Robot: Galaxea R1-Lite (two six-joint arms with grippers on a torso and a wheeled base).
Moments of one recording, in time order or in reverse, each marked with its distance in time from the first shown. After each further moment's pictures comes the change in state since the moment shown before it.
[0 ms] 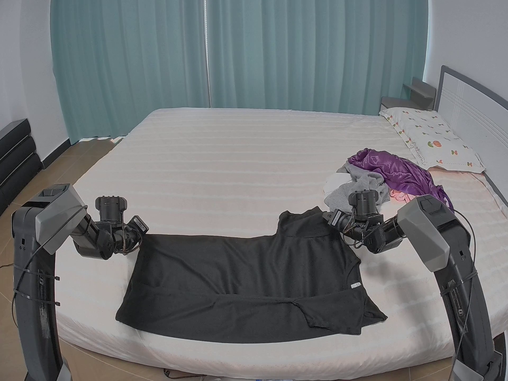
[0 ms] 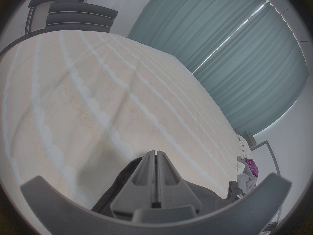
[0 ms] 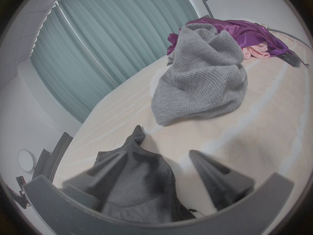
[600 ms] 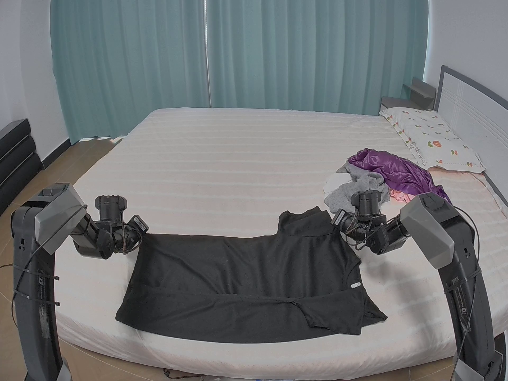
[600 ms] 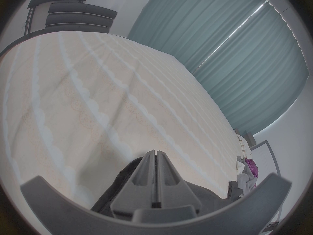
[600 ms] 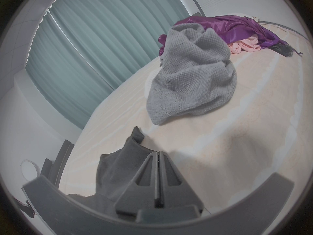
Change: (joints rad) left arm -0.001 -0.005 0.001 0.000 0.001 0.004; right arm -0.003 -0.037 0.076 -0.032 -0.011 0.077
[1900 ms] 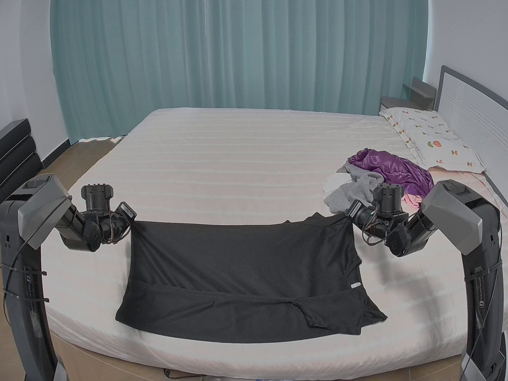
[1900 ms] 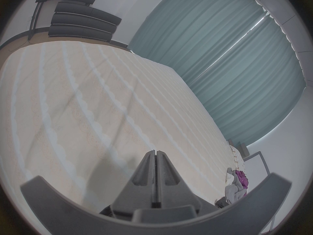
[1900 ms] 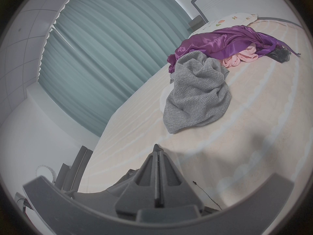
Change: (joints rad) left arm 0.041 -0.100 0.050 -0.034 -0.006 -0.044; right arm -0.045 -0.202 0.348 -0.266 0.111 0.050
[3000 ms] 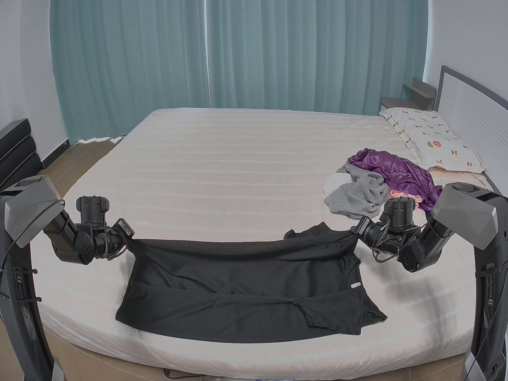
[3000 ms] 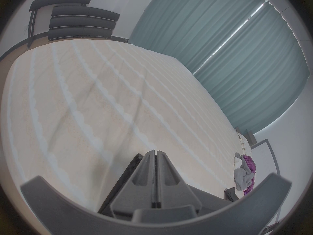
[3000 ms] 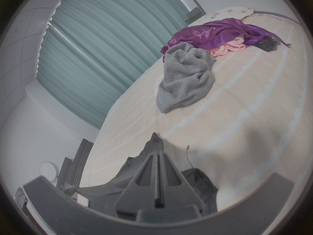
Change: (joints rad) left arm -0.004 -0.096 0.225 -0.016 -0.009 0.074; right arm -0.010 -0.103 0.295 -0.111 0.065 -0.003
